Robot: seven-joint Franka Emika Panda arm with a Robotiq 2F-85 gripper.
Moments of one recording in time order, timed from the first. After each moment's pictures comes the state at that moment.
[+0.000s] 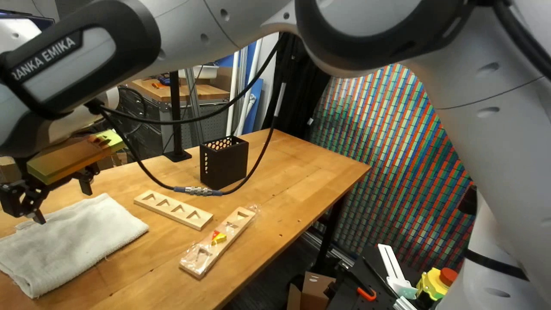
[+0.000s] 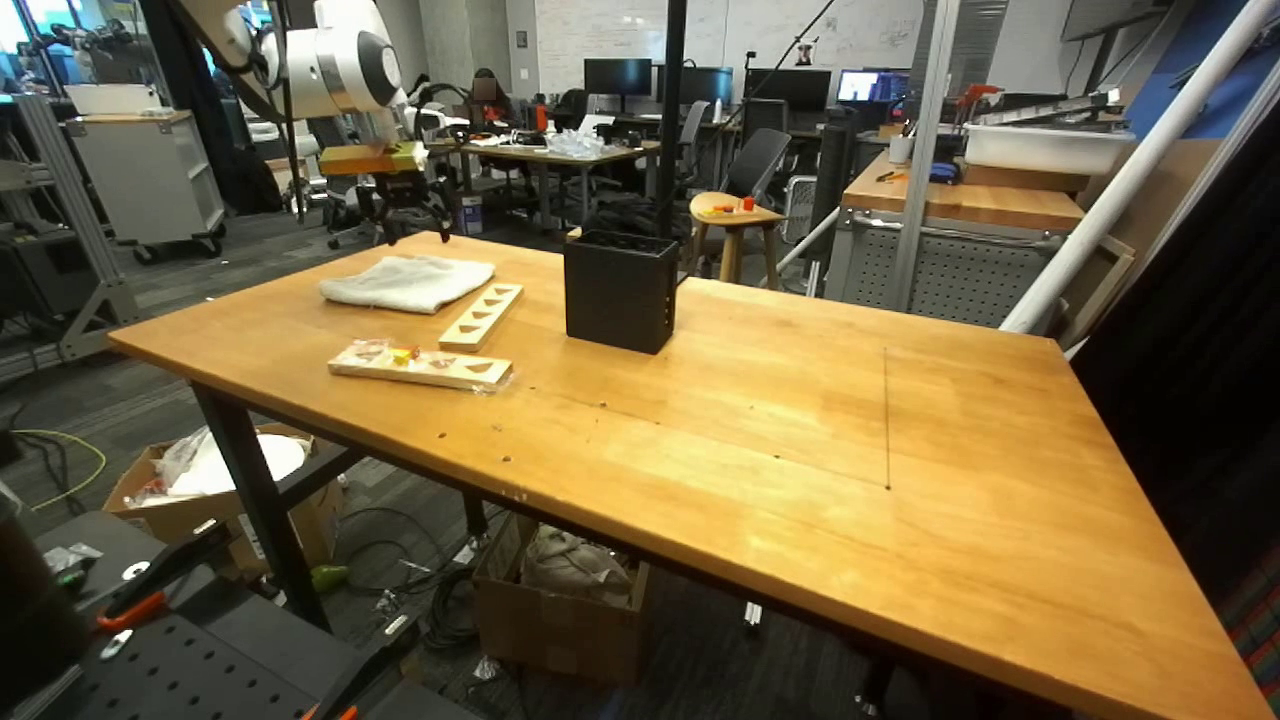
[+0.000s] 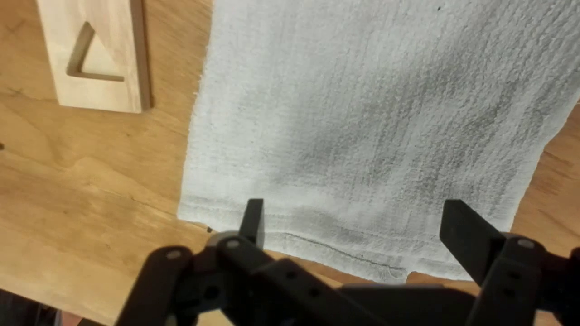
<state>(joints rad) 0.35 0.75 0.18 -1.37 -0.29 2.22 0.19</state>
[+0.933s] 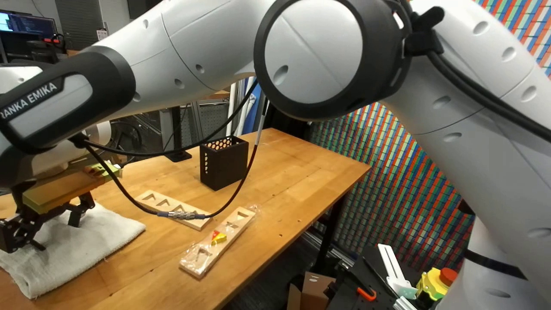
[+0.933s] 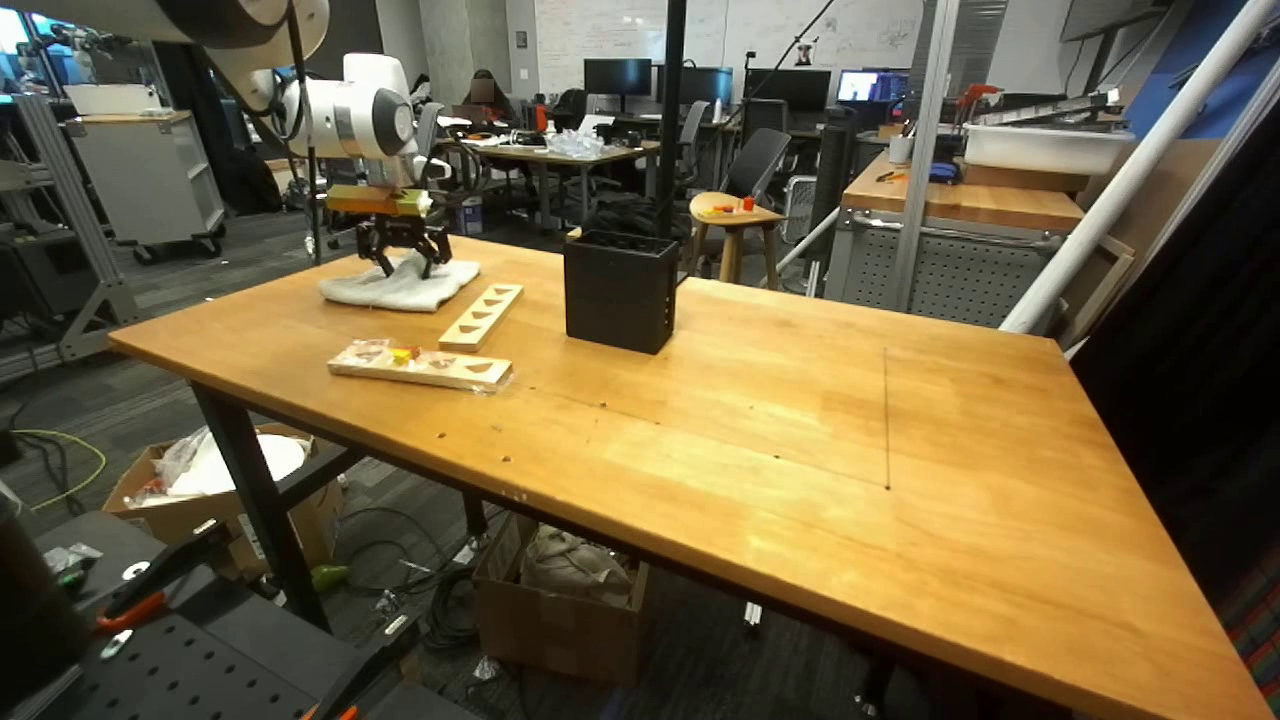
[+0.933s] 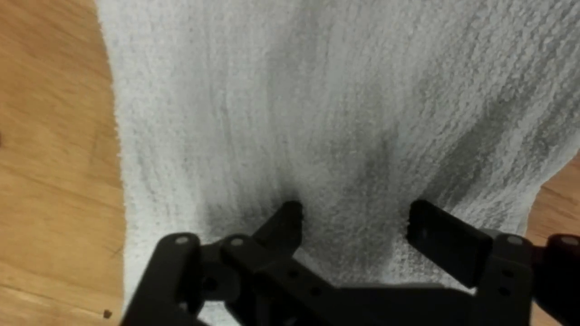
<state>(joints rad) 0.36 0.92 0.18 -1.23 -0.17 2.18 0.13</state>
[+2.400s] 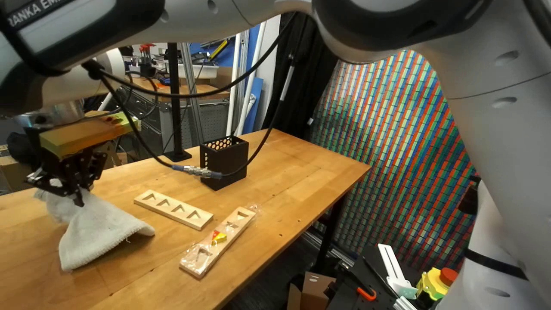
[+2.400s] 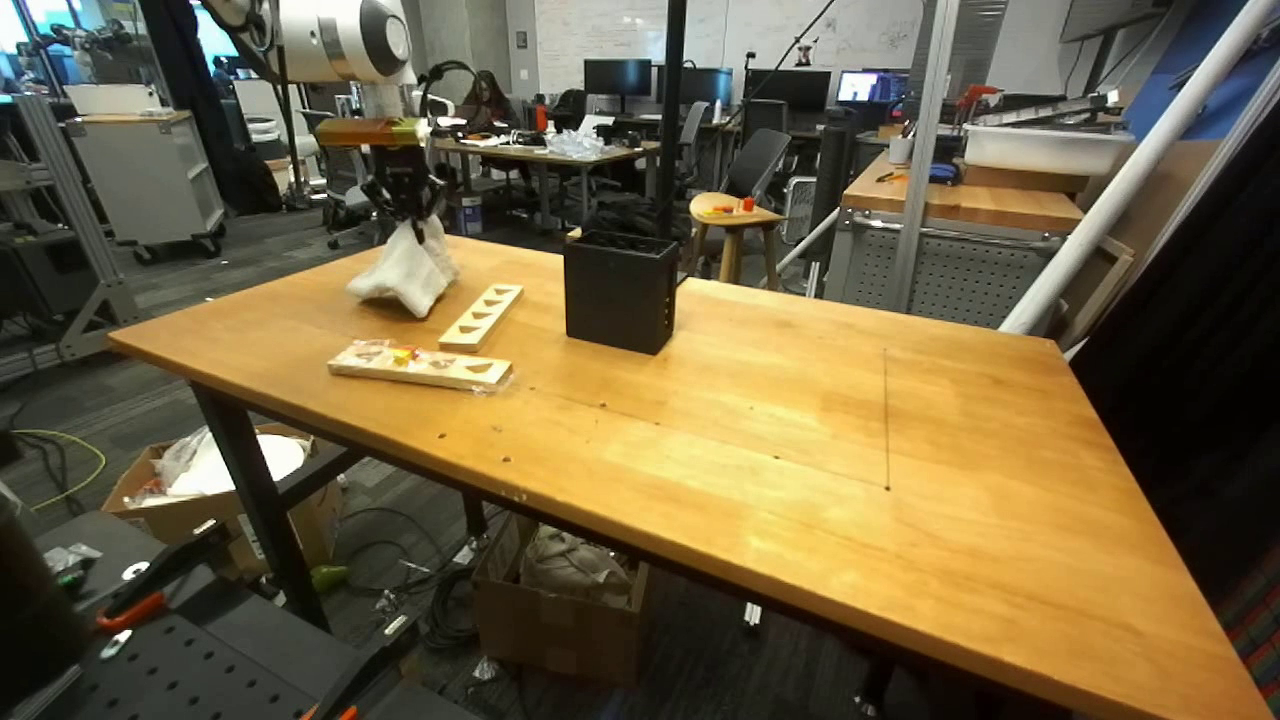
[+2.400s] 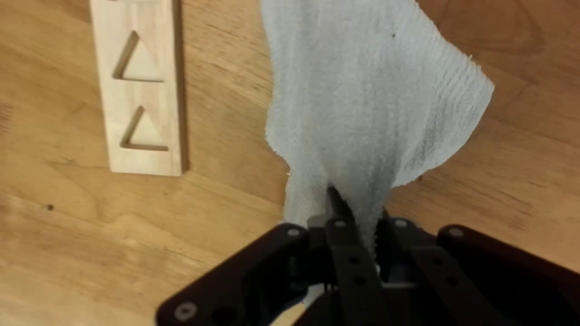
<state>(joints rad) 0.33 0.67 0.16 -1.39 -0.18 2.03 0.12</state>
